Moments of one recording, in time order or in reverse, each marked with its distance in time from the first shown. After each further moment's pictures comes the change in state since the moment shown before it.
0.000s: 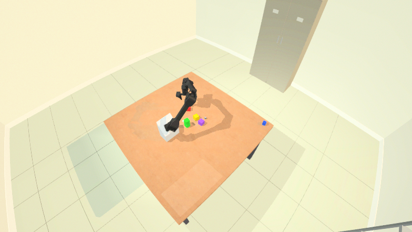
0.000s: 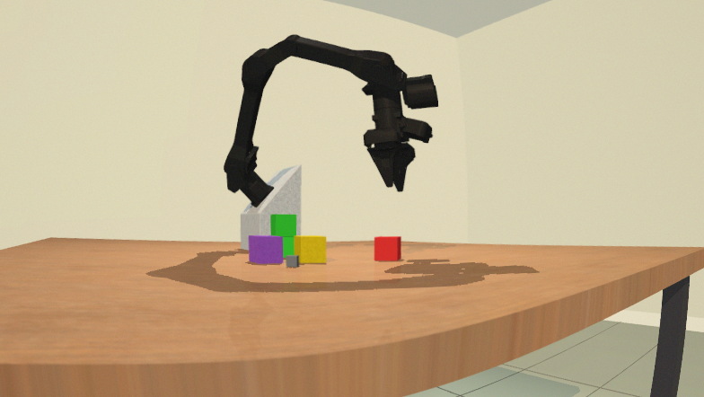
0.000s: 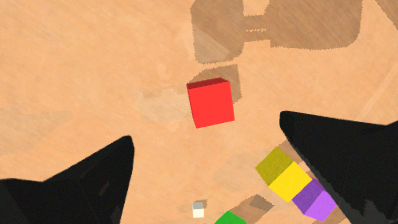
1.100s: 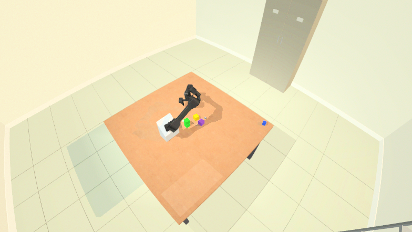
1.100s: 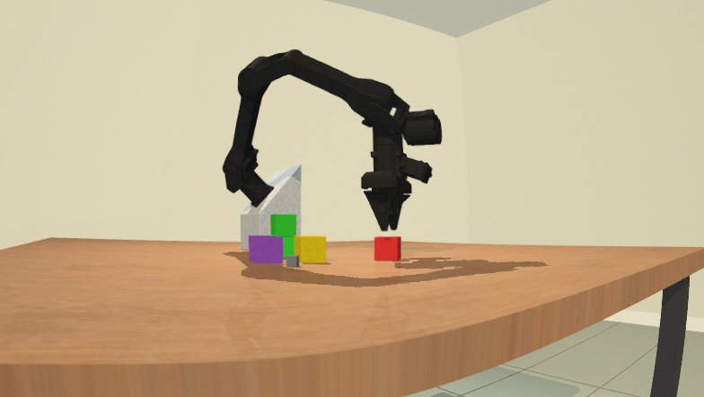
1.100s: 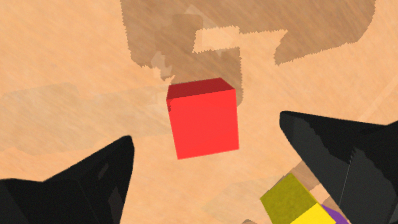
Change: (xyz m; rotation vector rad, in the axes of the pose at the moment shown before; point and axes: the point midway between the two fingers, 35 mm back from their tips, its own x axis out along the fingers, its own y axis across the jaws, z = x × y) arm 0.078 -0.019 -0.012 -0.039 0.070 0.023
